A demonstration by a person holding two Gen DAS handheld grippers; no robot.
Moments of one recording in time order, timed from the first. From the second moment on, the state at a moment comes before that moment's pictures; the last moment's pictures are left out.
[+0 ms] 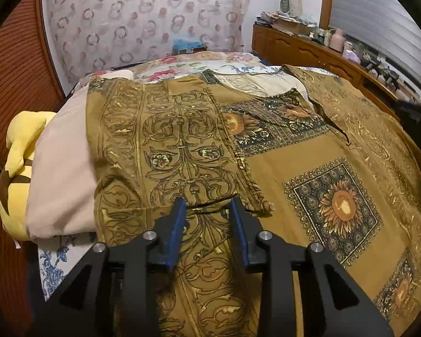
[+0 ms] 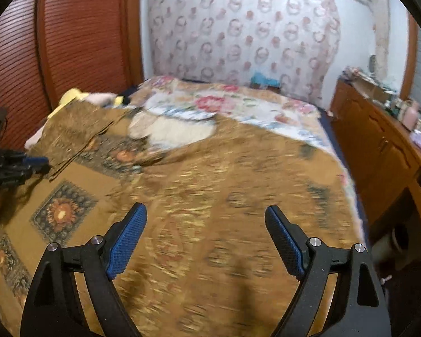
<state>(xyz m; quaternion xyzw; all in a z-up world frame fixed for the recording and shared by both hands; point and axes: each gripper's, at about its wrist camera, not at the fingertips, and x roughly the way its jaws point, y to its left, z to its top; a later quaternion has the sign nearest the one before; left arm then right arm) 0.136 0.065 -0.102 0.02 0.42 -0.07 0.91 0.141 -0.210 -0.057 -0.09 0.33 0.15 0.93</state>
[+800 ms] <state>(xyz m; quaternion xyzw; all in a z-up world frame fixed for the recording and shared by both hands) 0.136 0.068 -0.103 0.02 0.42 -0.07 0.91 0.151 -0.384 -0.104 0.03 0.42 0.08 0.90</state>
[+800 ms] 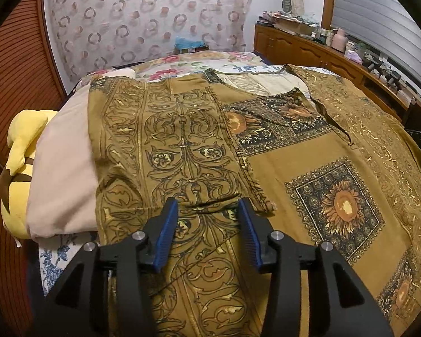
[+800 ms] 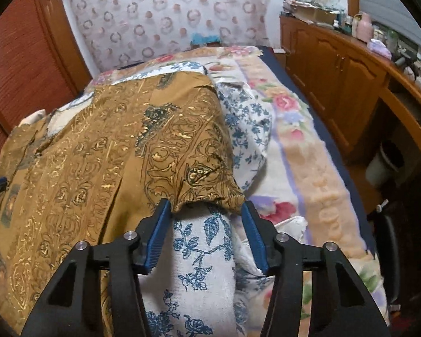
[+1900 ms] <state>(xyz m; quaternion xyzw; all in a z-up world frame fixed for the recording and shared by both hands) 0.097 0.043 -0.047 0.00 0.32 -0.08 0.94 0.149 -0.340 -0.066 -0.05 0.36 0.07 0.93</state>
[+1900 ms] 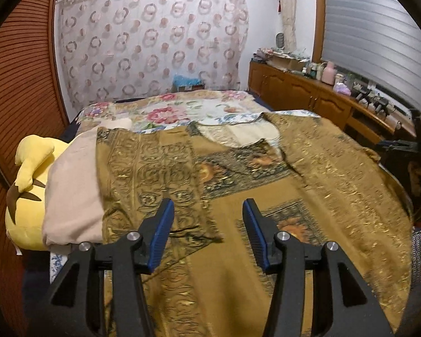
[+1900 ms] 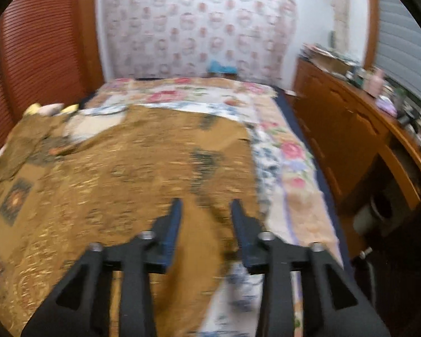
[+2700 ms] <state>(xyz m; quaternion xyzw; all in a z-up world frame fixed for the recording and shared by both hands) 0.081 0.020 -0.057 -0.01 0.33 -0.10 0.94 0.158 -0.328 -0.066 -0.12 0.36 0.06 0.92</state>
